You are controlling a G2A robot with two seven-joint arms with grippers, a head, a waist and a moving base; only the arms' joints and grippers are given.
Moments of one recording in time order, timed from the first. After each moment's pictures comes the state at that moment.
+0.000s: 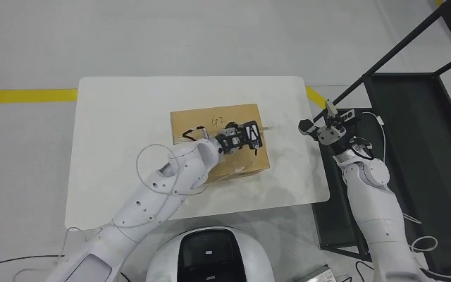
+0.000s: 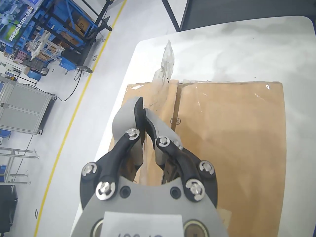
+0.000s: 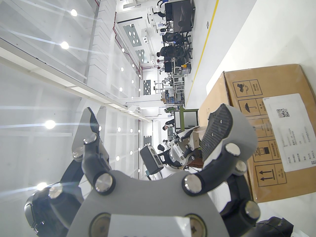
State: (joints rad) left arm 0.86 -1.40 -0.69 -1.41 1.80 -0.40 -0.25; right arm -1.35 -1.10 1.66 -1.30 0.79 -0.21 0.85
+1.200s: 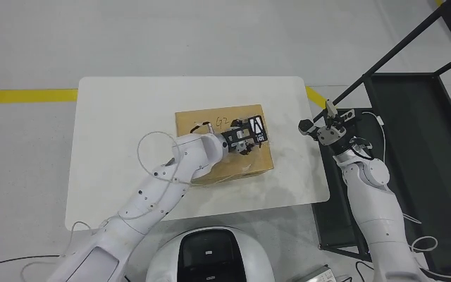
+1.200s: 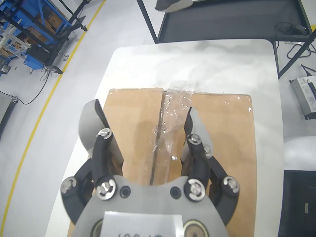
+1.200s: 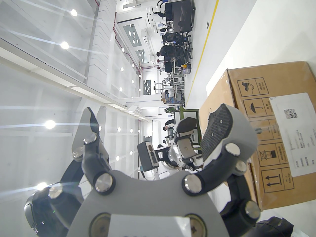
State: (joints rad) left arm 0.84 -1.45 -0.75 -1.39 1.62 -0.52 -0.27; right arm -1.35 -1.10 1.66 -1.30 0.79 -0.21 0.85
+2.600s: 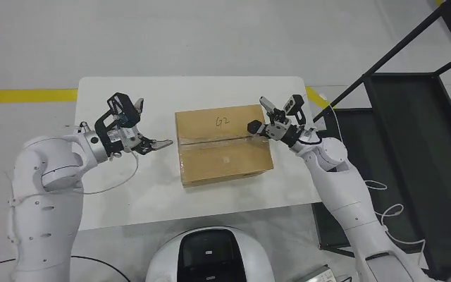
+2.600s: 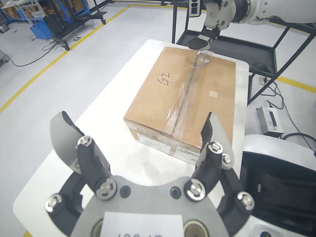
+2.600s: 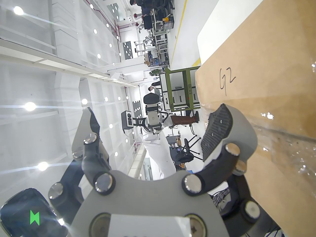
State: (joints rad) left arm 1.14 -1.18 -1.53 -1.72 0.96 -1.01 -0.66; right arm -1.17 -1.15 1.33 -1.39 0.65 -0.05 0.78
